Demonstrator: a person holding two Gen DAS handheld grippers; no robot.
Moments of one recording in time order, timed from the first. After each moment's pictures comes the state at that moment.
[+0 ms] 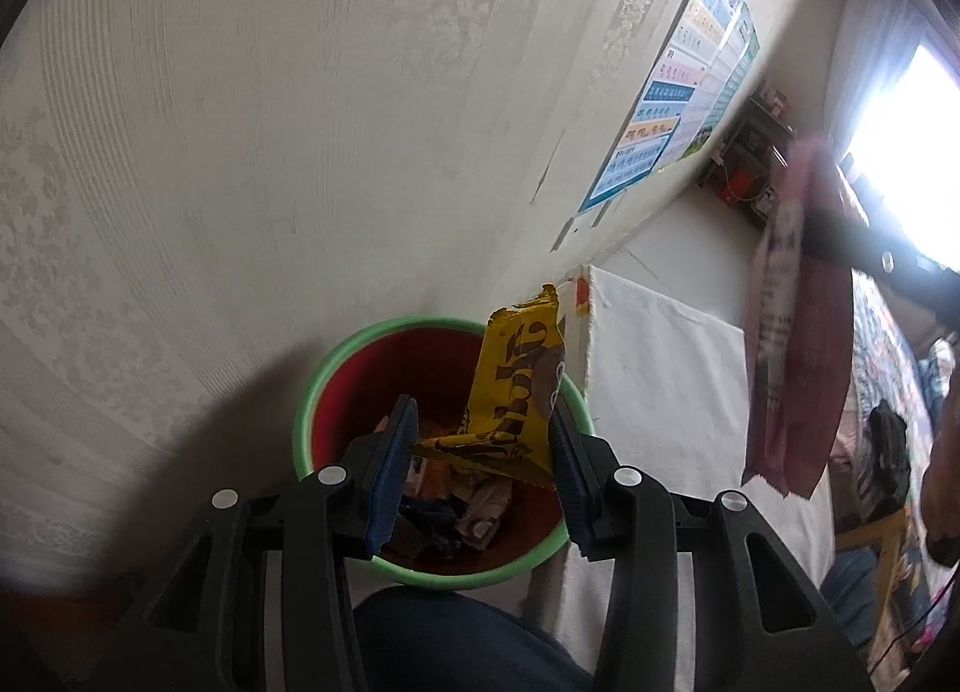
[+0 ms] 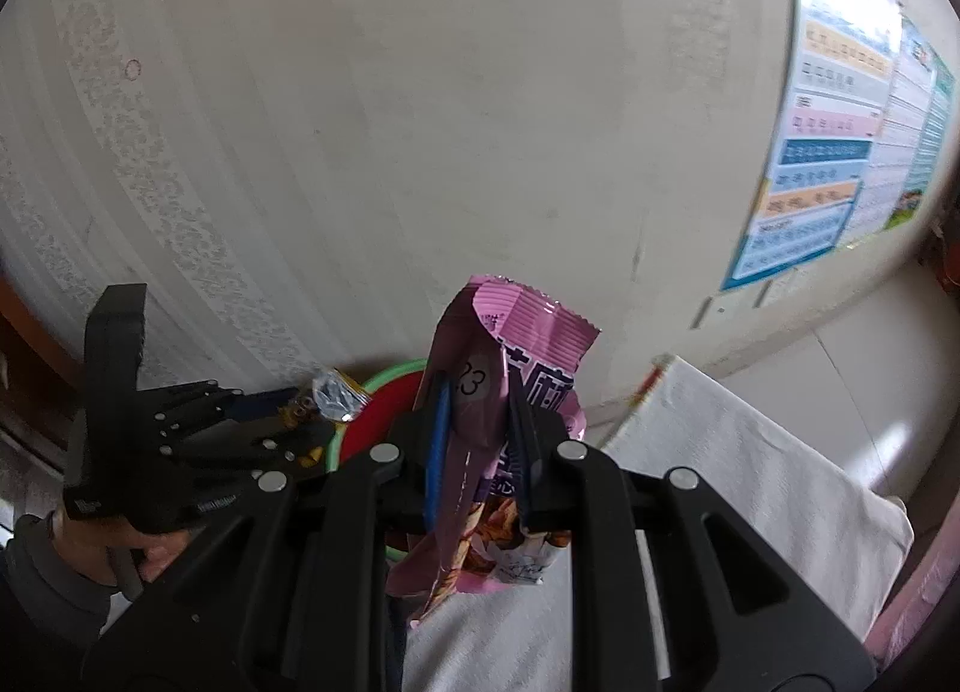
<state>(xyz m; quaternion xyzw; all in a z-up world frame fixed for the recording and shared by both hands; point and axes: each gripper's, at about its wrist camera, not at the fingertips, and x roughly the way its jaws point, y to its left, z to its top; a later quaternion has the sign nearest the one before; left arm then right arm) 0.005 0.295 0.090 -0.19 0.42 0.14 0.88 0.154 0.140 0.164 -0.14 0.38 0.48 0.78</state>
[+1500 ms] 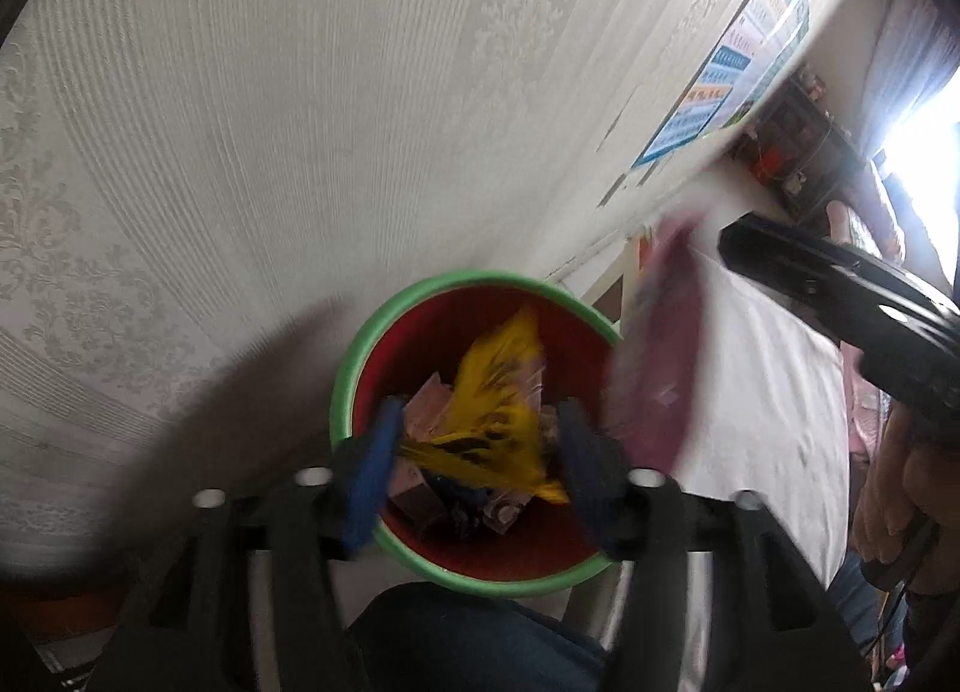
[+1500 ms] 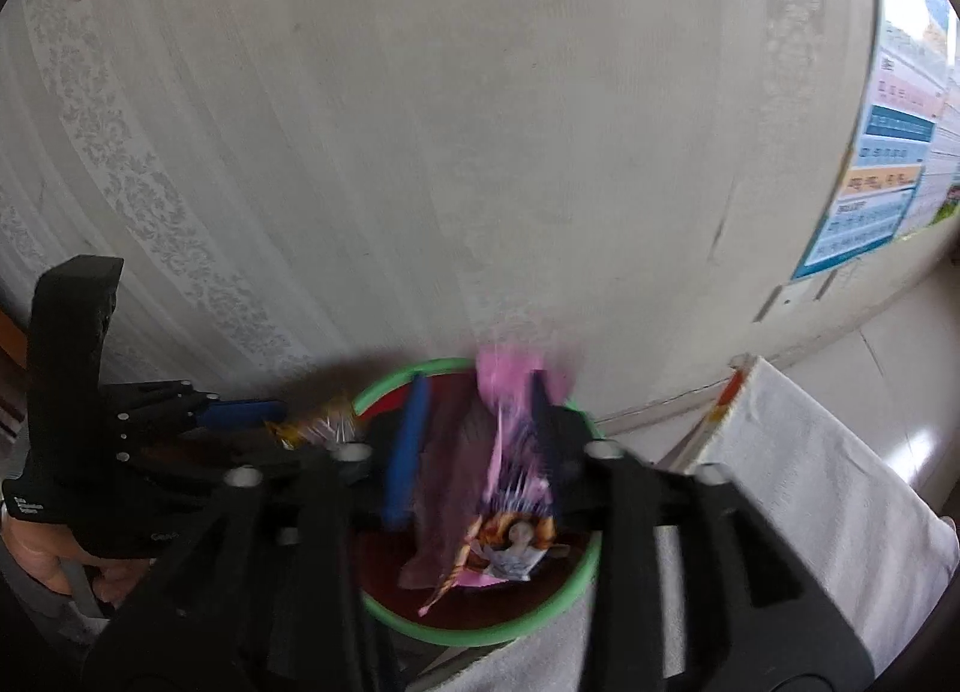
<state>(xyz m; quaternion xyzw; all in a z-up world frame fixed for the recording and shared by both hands) 0.017 0.339 0.045 -0.22 0.48 0.15 0.84 0.166 0.210 0.082 -0.14 0.40 0.49 0.76</state>
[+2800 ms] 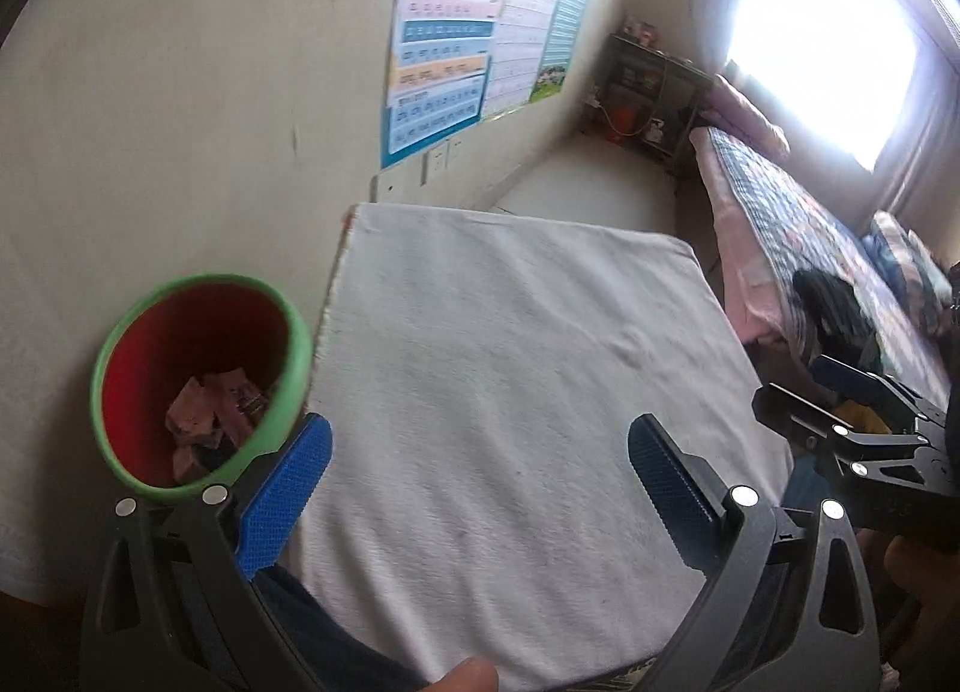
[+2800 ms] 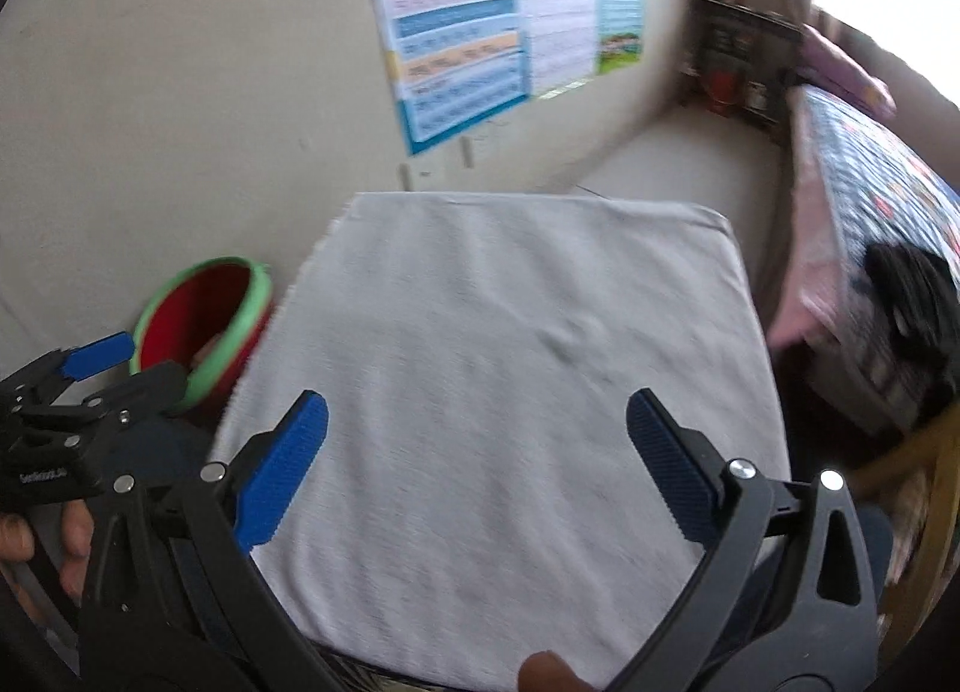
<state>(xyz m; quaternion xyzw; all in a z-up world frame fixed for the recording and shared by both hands) 0.002 0.046 0.065 -0.10 0.41 0.02 0.91 0.085 -0.166 0.053 -0.03 0.41 0.19 0.89</state>
